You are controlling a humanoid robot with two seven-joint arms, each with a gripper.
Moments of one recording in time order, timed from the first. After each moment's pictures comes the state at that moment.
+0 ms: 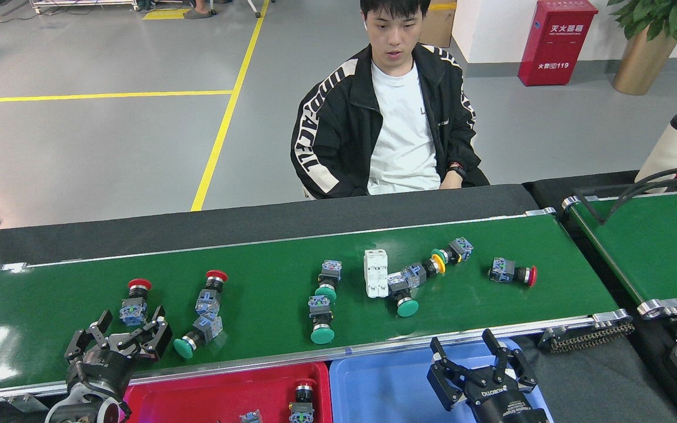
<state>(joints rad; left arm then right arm) -0.22 0.05 0.34 -1.18 -1.65 -0.30 -0.12 0.10 -0.08 0.21 -1.67 1.23 -0.01 0.06</state>
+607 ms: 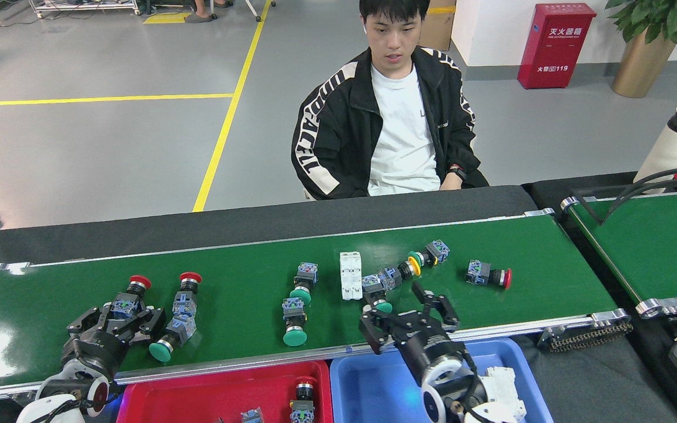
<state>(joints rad) -0.26 0.23 0.21 -1.06 -1.44 -0.35 -0.11 -0.24 0.12 0.40 -1.29 1.30 0.00 0.15</state>
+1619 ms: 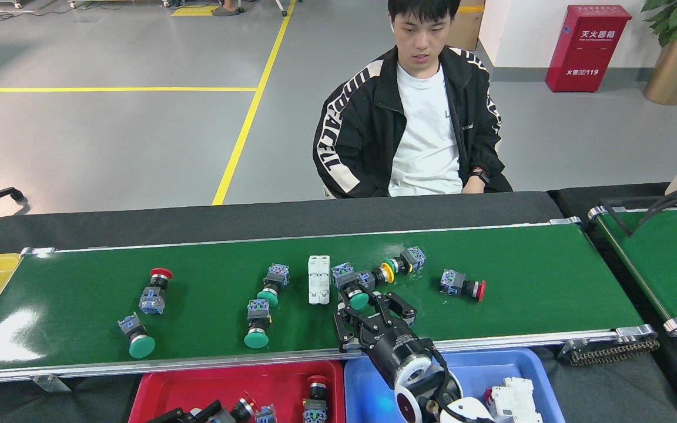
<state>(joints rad) 0.34 0.22 0.08 -1.76 -1.32 -0.78 -0.13 -0.10 0.10 0.40 -1.53 1.28 -0.20 0.18</state>
